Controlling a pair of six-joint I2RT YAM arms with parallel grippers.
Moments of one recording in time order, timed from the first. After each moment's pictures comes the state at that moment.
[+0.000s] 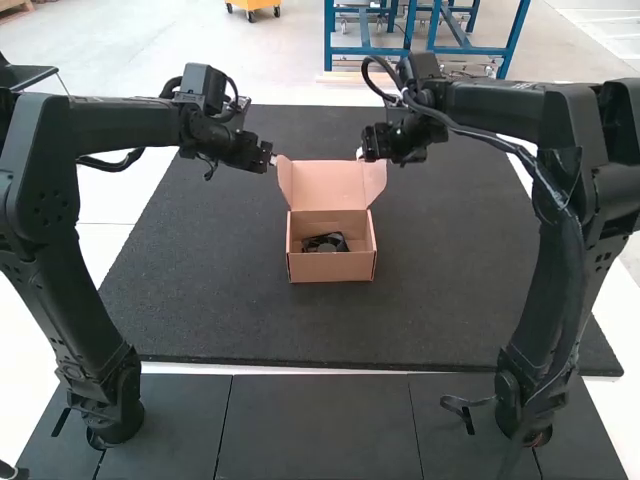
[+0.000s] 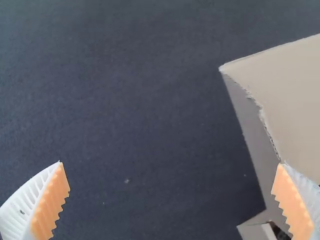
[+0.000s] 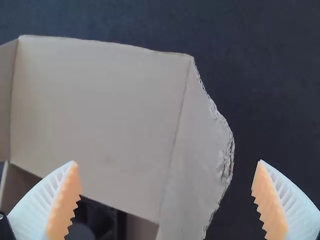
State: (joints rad) left arm -0.25 1.67 1.27 -0.30 0.12 0.07; right arm 0.37 1.79 1.47 -0.54 -0.13 0.09
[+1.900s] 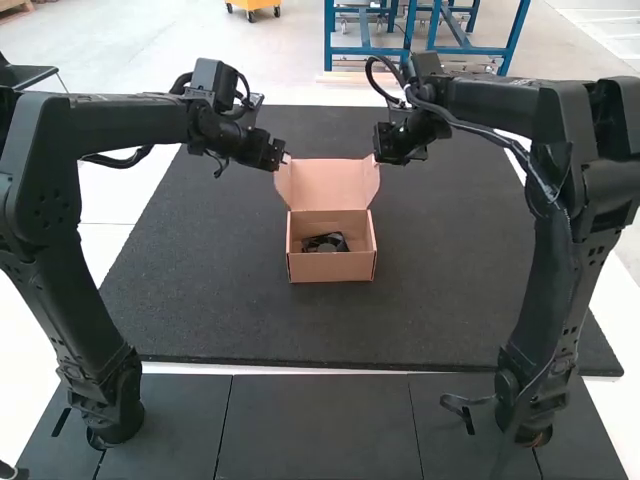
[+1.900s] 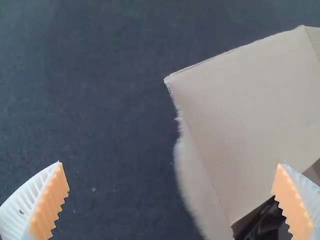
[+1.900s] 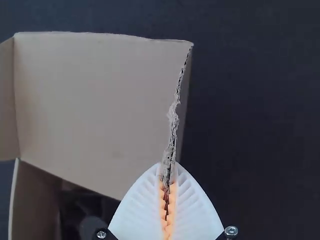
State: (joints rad) left arm -0.29 1.67 1.30 -0.33 0.15 0.06; right arm 0.35 1.83 1.53 -0.62 -0.21 0.13
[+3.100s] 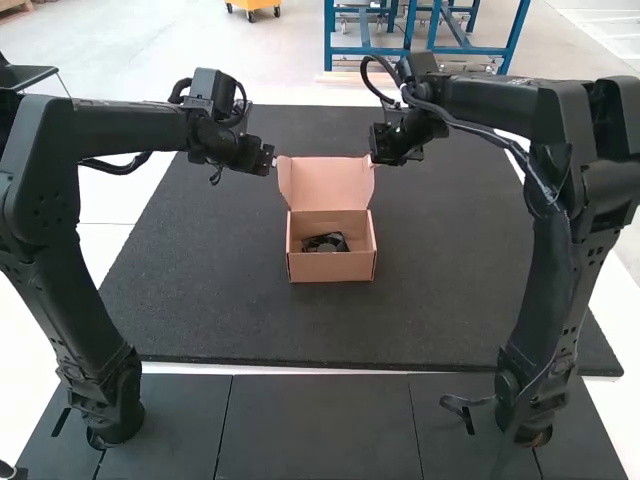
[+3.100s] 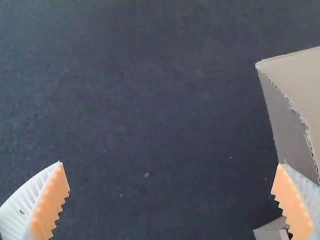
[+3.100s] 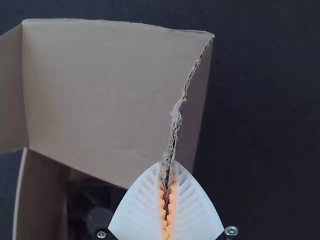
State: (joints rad) left arm -0.28 1.66 1.25 -0.28 -0.04 0.02; right arm 0.37 1.83 1.54 -0.65 -0.22 0.12
